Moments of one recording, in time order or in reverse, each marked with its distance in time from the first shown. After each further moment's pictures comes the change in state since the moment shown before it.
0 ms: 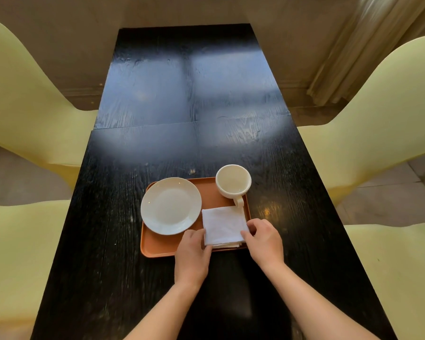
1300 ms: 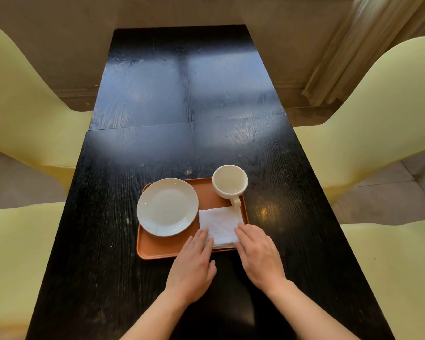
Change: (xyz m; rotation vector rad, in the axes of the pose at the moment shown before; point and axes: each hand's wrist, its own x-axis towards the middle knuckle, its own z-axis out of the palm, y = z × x) left_hand -0.008 -0.025 0.007 0.421 -0.233 0.466; right_hand -0.031 0.024 -0.001 -0.229 0.030 -0.542
